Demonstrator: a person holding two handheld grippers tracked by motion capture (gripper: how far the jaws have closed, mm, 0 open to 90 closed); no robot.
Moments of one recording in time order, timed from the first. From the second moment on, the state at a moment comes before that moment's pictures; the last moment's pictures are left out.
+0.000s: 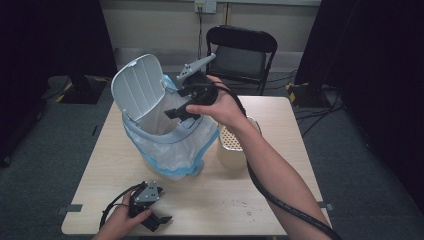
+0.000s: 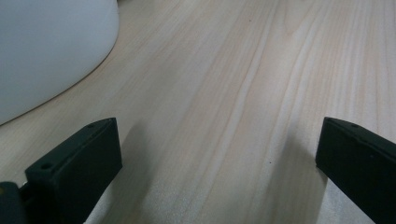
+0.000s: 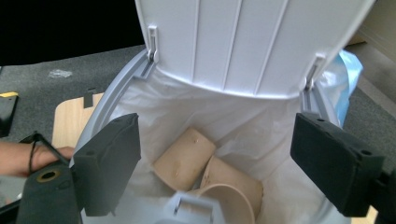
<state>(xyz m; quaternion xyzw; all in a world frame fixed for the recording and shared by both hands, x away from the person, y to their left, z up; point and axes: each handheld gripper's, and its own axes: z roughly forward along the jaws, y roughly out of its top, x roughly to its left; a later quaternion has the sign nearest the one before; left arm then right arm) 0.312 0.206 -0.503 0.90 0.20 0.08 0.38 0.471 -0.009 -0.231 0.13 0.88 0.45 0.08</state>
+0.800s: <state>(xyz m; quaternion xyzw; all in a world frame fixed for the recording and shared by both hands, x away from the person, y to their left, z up) 0.312 0.207 -0.503 0.90 0.20 0.08 0.38 0.441 -0.092 -0.245 0.15 0.88 0.45 0.08</state>
